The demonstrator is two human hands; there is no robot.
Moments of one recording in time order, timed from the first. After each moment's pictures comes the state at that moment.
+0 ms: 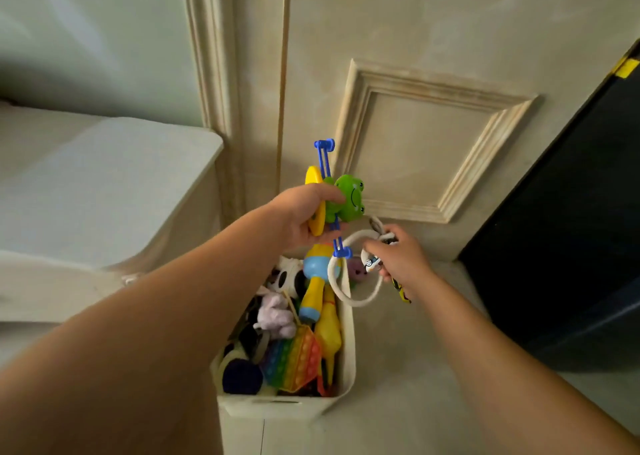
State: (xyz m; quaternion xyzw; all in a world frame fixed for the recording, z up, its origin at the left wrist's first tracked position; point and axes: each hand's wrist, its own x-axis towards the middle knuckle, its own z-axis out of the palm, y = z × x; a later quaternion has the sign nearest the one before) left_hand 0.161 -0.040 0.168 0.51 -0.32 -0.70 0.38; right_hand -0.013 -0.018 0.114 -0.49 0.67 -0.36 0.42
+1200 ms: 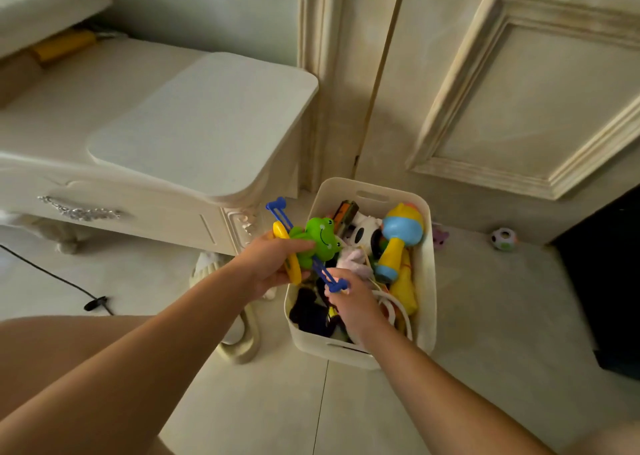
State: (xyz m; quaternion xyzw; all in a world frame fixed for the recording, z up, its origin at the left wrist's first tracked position) left_hand 0.301 0.063 0.039 0.61 -0.20 -0.63 0.43; right_hand 0.140 0.065 -0.025 -0.58 0.54 -0.22 0.56
